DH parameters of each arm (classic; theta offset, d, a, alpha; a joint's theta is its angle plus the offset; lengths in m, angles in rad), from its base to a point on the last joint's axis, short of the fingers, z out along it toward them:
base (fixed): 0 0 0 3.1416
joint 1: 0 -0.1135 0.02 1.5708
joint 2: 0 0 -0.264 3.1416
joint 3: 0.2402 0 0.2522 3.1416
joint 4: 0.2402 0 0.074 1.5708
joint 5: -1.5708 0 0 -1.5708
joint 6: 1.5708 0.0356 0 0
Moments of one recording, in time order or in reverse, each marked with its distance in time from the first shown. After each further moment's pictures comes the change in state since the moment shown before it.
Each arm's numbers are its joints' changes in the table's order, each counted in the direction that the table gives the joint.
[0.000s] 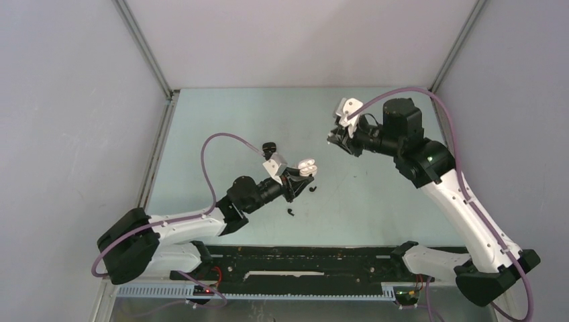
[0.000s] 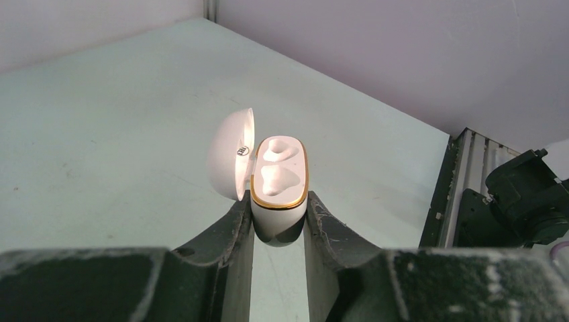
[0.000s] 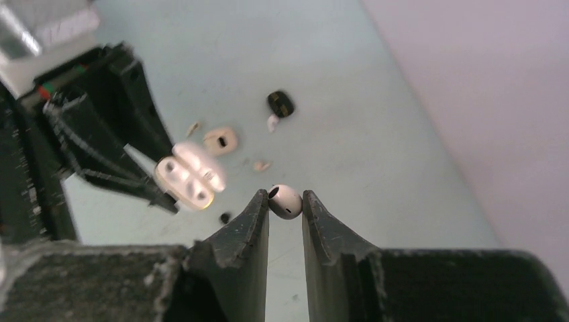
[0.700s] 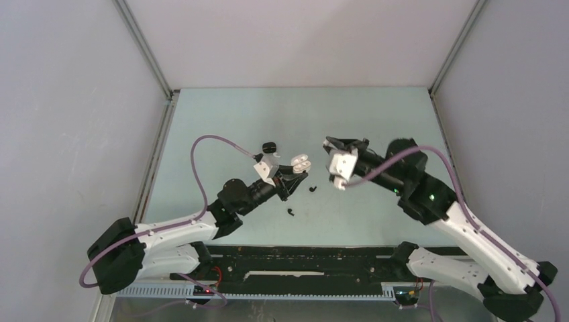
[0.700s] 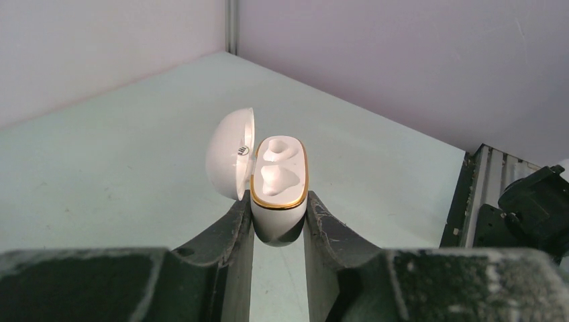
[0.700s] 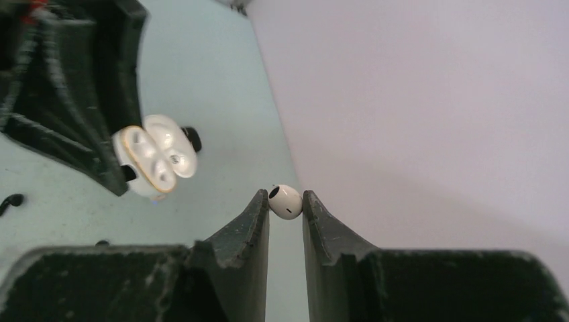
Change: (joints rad) left arm 0.000 -0.108 -0.003 0.060 0.042 0.063; right arm -0.211 -0.146 -0.201 -0.297 -0.250 -0.400
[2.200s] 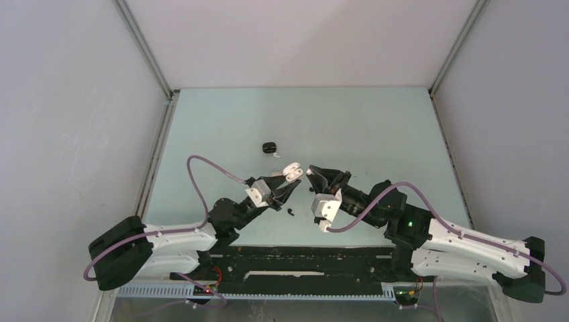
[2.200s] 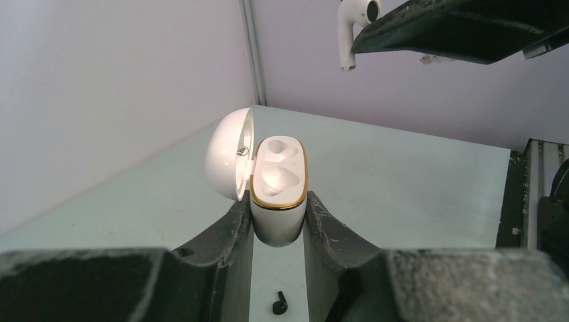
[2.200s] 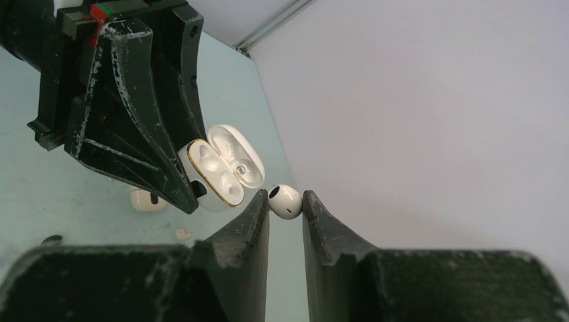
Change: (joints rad) left arm 0.069 -0.001 -0.217 -0.406 0.057 0.252; right arm -0.423 -0.169 -0.404 -0.404 -0.326 -0.074
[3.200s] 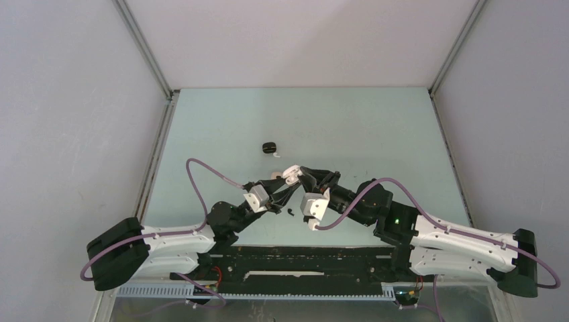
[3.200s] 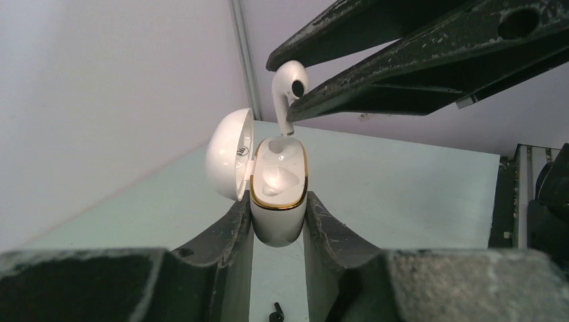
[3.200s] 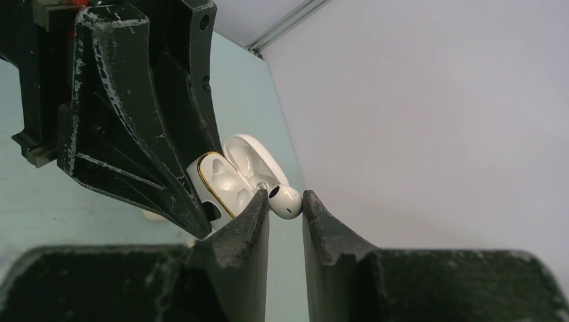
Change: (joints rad) left arm 0.038 -0.026 -0.014 -0.029 0.004 0.035; right arm -0.009 0.098 -0.008 -0.086 0.009 0.010
